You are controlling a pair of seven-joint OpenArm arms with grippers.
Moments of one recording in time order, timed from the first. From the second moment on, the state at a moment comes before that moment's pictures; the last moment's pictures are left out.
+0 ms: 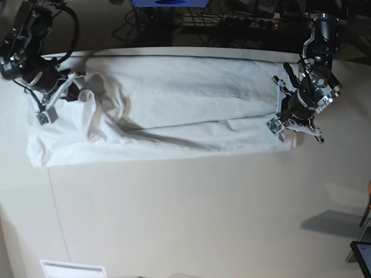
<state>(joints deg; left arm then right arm) 13.1 -31.2 -2.6 112.0 4.0 -40.7 49.6 -16.6 6.0 27.1 108.8 33.3 31.1 -73.5</state>
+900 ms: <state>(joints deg) 23.0 -41.2 3.5 112.2 22.5 -41.1 10.4 -14.8 6.5 27.5 99.3 33.6 31.1 -70.2</state>
